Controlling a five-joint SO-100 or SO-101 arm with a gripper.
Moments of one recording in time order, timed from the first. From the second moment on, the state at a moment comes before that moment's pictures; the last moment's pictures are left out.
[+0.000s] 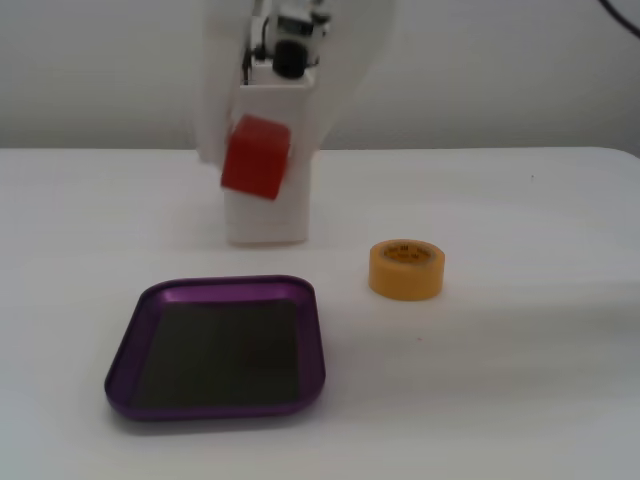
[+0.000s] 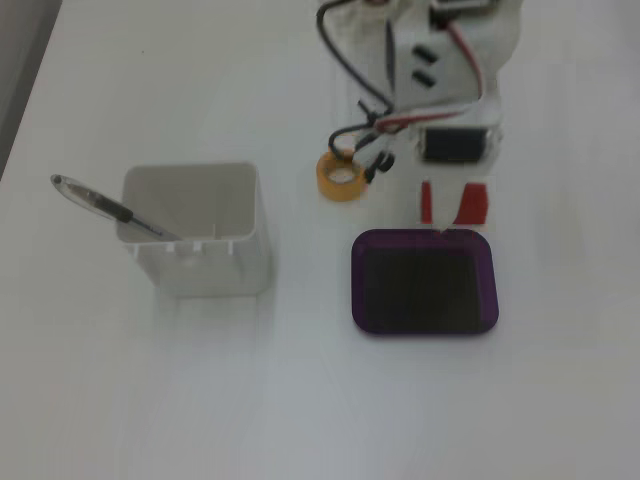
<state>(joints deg) -7.6 60.0 26.6 95.4 4.8</state>
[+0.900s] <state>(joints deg) -10.2 69.2 79.1 71.4 5.1</state>
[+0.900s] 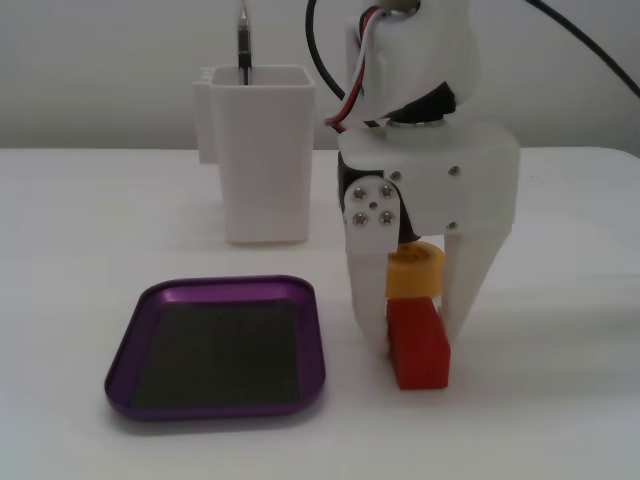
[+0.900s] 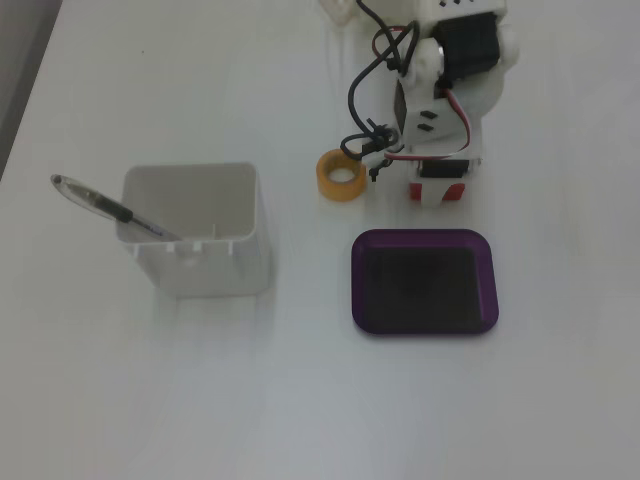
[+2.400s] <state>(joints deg) -10.2 154.9 115.9 79.1 2.1</state>
